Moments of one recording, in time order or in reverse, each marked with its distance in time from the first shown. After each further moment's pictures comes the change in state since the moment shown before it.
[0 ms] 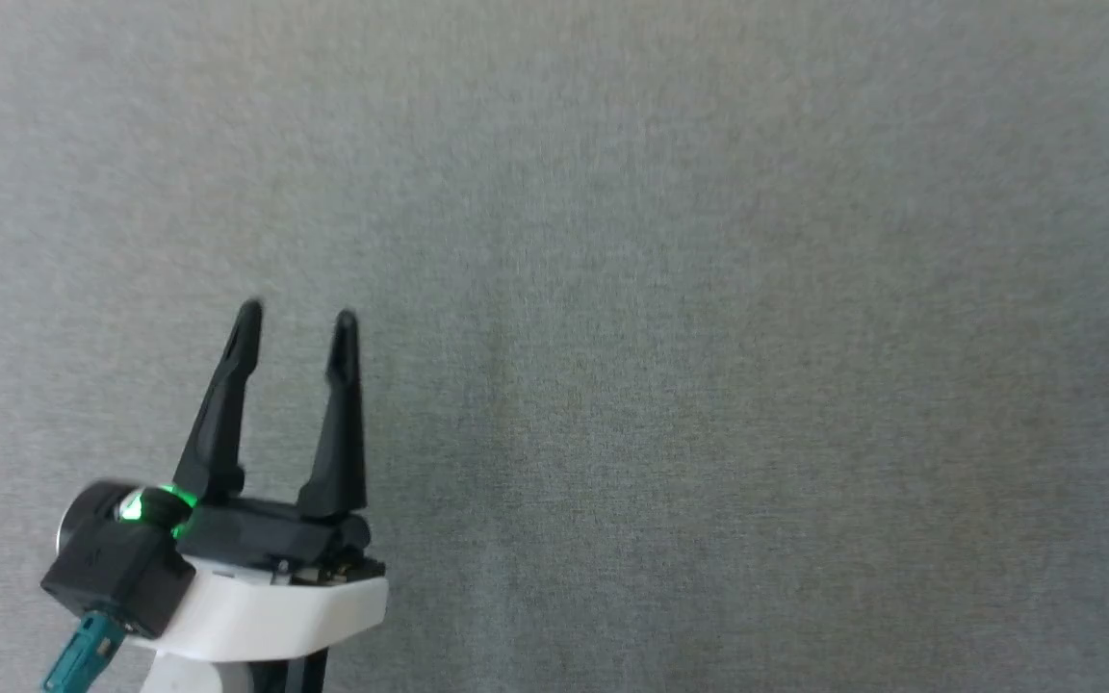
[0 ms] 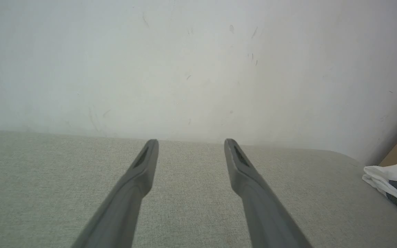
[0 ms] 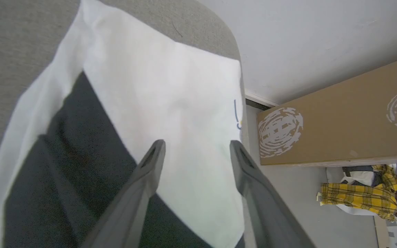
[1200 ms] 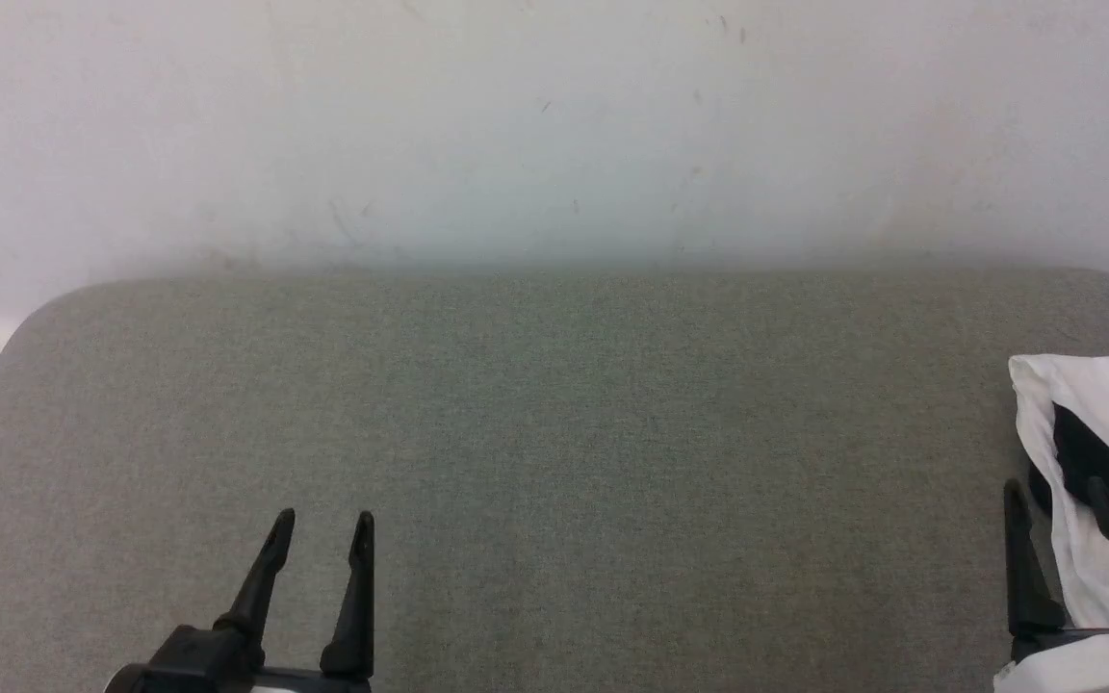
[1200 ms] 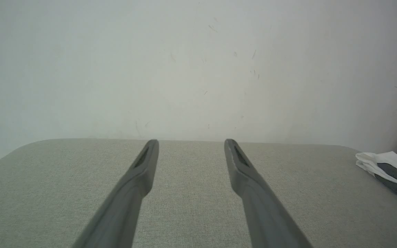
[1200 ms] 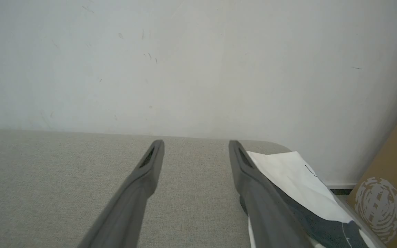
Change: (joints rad) left arm 0.240 0.037 -0.022 0.159 0.035 0.069 0.060; right arm 0.416 0.589 0.040 -0.249 -0.063 -0.001 -0.478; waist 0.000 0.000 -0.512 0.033
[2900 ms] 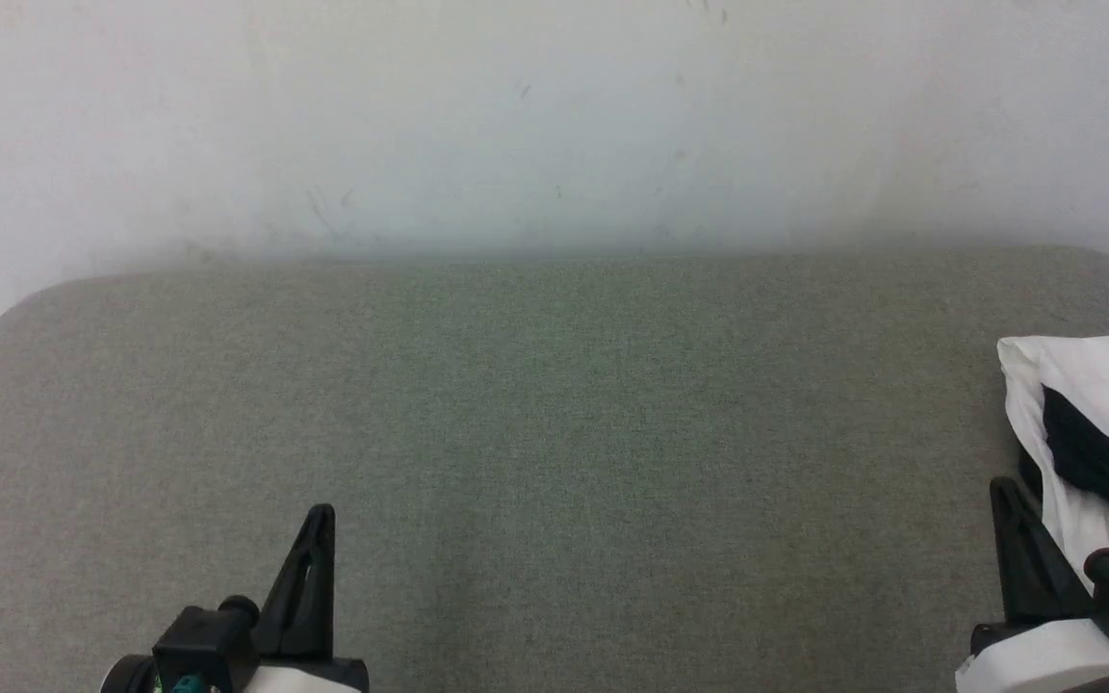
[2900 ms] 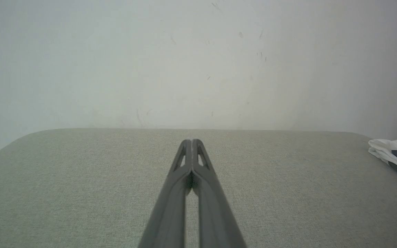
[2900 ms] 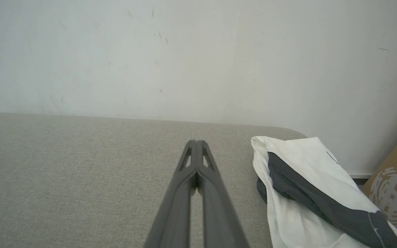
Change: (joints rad) left arm -0.029 -0.030 0.030 0.059 0.043 -0.001 0.026; right arm -0.031 -0.001 0.063 0.064 0.000 0.000 0.013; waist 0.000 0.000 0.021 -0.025
